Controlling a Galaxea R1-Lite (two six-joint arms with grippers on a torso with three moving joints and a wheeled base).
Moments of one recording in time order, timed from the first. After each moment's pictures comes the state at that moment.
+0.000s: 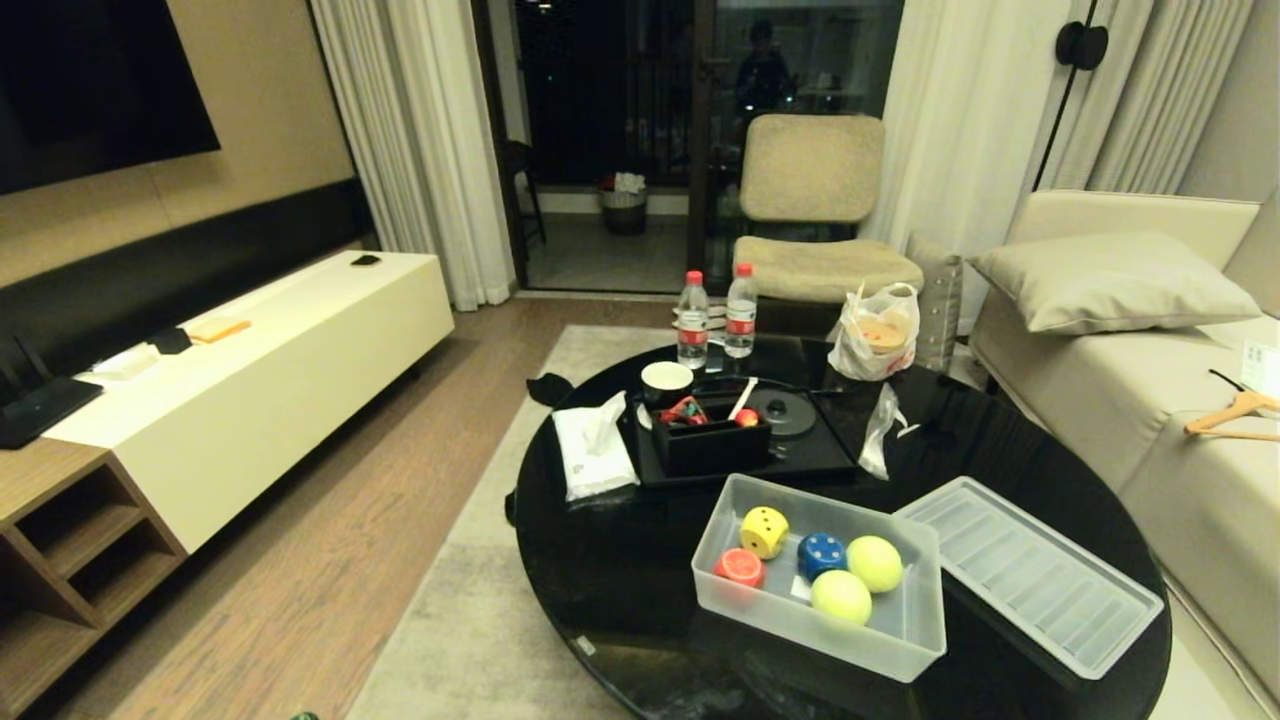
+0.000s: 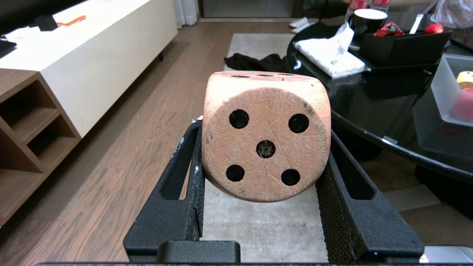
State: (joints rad) left arm 0.00 0.00 0.00 -0.01 0.00 -0.01; right arm -0.01 0.00 0.00 0.01 0.00 0.00
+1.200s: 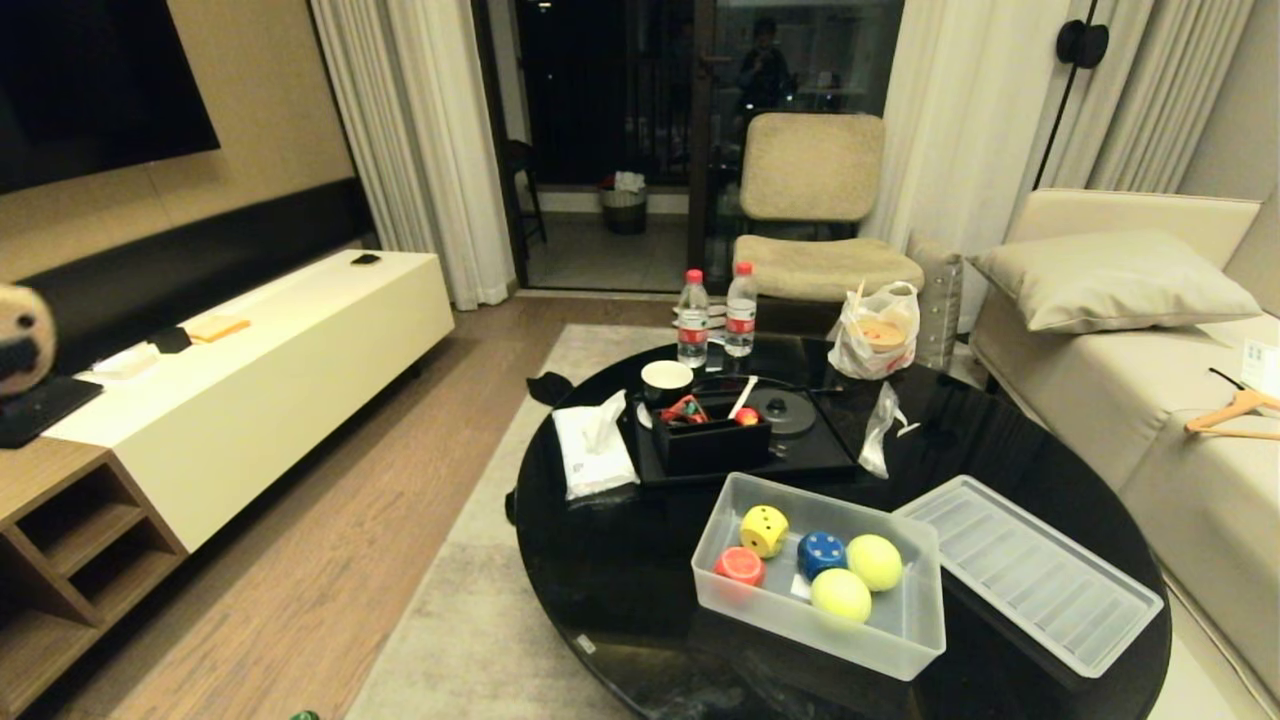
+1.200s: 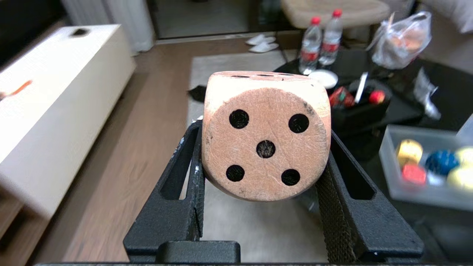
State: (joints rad) left arm -0.06 0.96 -0.78 -0.15 -0.13 0.04; right arm -0.01 0.00 0.00 0.01 0.00 0.00
